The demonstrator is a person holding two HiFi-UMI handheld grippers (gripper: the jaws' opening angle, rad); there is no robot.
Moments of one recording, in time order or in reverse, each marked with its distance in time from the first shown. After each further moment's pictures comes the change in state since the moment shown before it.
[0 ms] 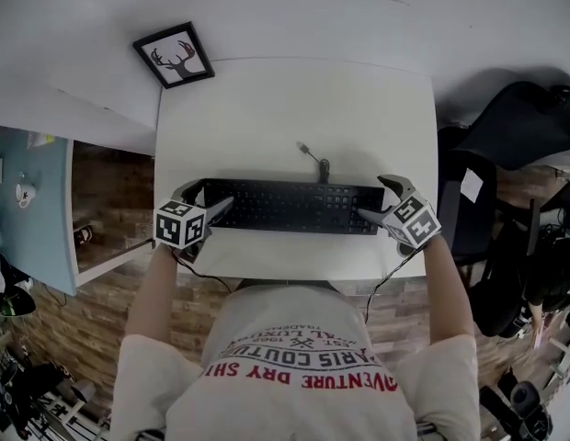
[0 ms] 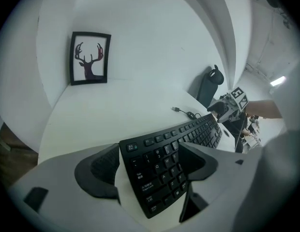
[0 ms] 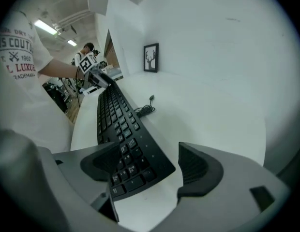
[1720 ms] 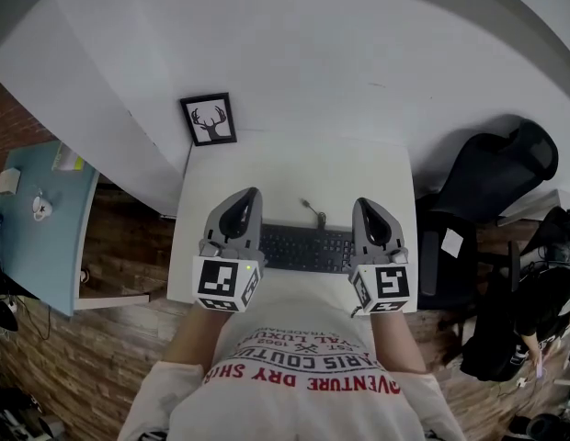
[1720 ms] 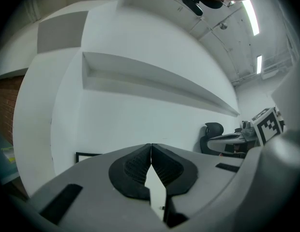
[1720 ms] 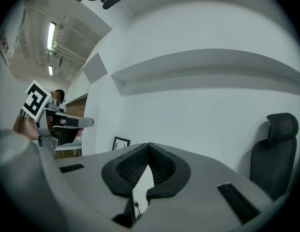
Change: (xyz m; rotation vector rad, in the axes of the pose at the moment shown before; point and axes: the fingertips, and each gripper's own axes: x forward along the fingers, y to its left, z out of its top) left arm -0.201 -0.173 0.196 0.239 -0.909 0.223; right arm -0.200 0.077 0.218 0.075 -0.880 -0.632
